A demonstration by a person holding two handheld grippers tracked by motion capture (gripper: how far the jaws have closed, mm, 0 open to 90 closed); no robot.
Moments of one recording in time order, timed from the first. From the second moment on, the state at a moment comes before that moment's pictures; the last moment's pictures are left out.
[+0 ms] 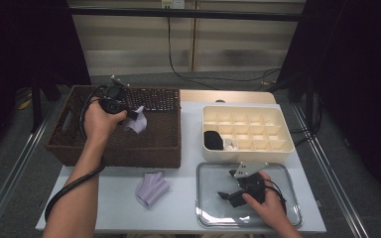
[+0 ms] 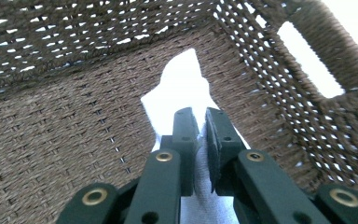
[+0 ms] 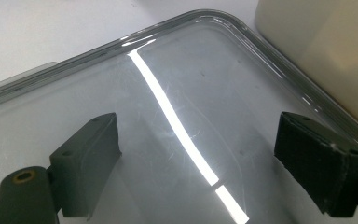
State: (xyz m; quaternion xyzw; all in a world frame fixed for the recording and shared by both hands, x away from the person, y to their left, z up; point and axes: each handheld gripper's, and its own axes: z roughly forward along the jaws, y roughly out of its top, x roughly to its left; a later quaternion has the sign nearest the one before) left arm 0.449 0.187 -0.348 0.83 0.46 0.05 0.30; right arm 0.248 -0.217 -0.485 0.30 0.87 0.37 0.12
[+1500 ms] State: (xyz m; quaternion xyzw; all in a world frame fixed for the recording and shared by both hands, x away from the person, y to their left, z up) left arm 0.404 0.191 -0.313 0.83 0.43 0.02 0.34; right arm 0.249 -0.217 -0.485 0.30 0.87 0.37 0.12
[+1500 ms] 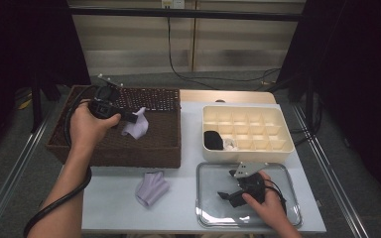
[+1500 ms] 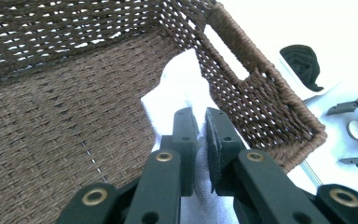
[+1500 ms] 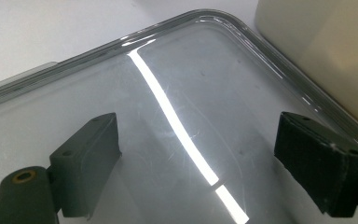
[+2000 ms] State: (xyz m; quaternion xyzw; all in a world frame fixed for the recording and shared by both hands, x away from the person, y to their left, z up) left arm 0.388 0.187 -0.314 0.84 0.41 0.01 0.35; right arm 0.249 -0.217 -0.485 0.30 0.87 0.37 0.12
